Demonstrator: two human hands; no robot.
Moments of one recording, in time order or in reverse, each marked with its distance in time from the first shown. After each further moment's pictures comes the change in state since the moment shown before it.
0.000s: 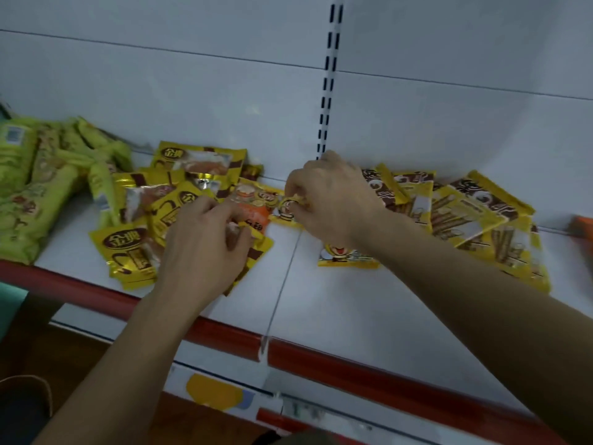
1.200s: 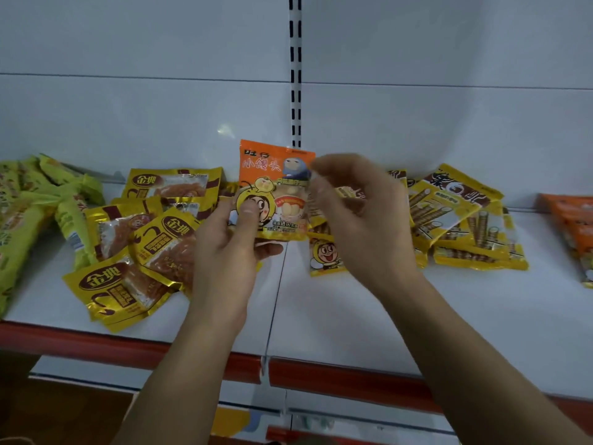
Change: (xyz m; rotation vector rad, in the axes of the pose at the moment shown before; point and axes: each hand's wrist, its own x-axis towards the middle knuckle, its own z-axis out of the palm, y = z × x) left_hand 0.001 0.069 -0.008 -1.291 -0.005 -0.330; right_hand -0.056 -0.027 -0.024 0.735 0.589 0.388
